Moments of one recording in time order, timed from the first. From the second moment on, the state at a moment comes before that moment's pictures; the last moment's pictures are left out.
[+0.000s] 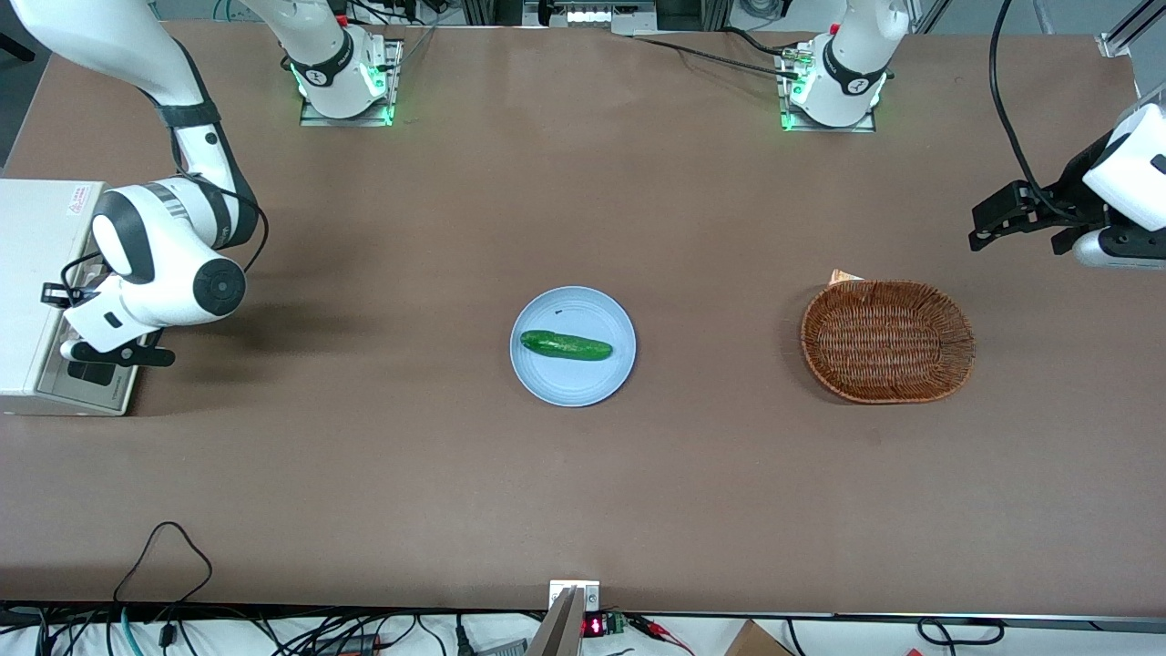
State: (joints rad) arm 0.04 0.38 -0.04 -1.95 -1.20 1.80 0.57
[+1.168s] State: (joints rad) arm -0.01 0.37 -0.04 -2.00 -1.21 1.89 0.63
